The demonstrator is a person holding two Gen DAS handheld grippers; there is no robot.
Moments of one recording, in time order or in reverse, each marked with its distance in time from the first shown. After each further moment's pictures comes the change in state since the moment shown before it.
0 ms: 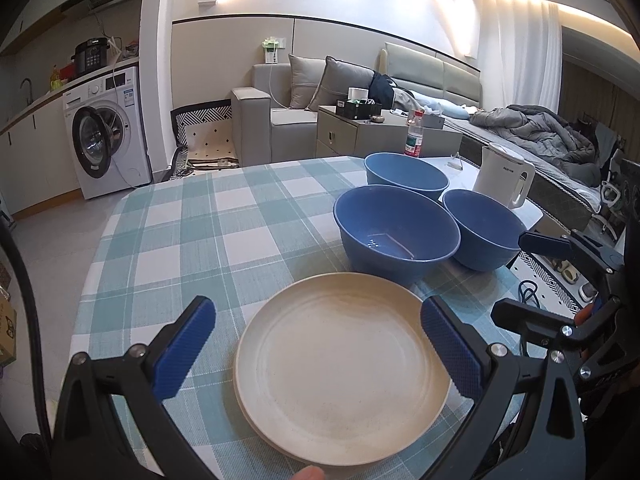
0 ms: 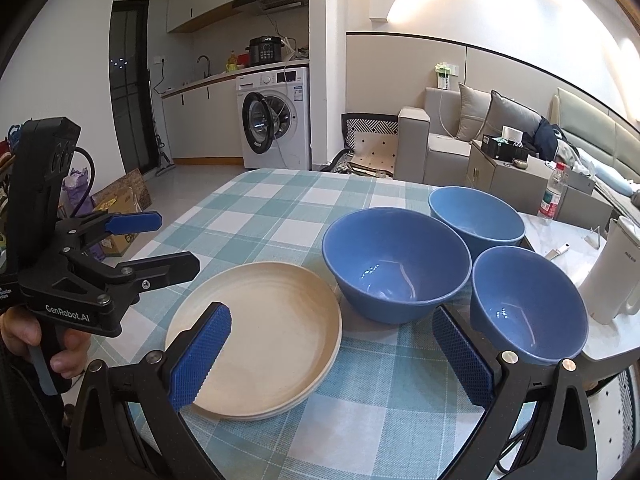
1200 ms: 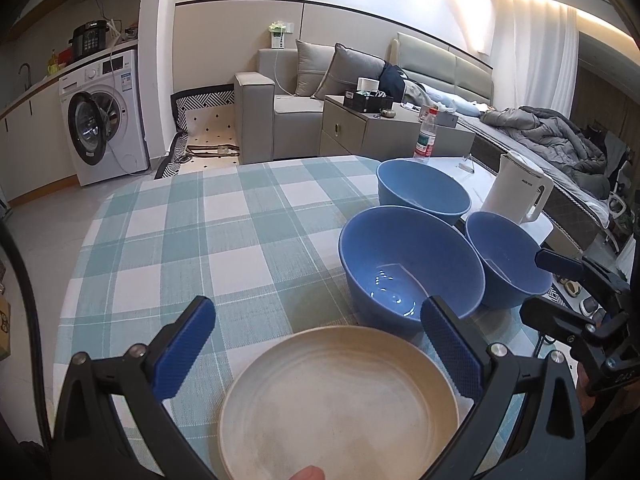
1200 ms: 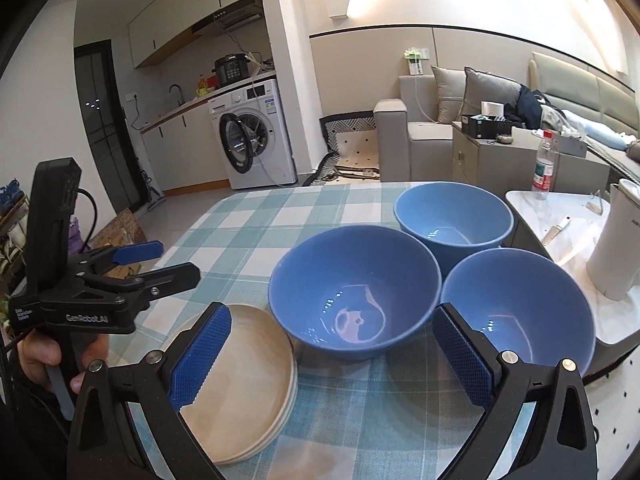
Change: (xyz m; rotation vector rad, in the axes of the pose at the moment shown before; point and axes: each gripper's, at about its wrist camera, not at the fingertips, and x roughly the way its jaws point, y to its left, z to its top) left arm 0.061 0.002 0.051 -0.045 0.056 0.005; right arm 0.028 -0.069 0.031 0.160 -0.017 0.032
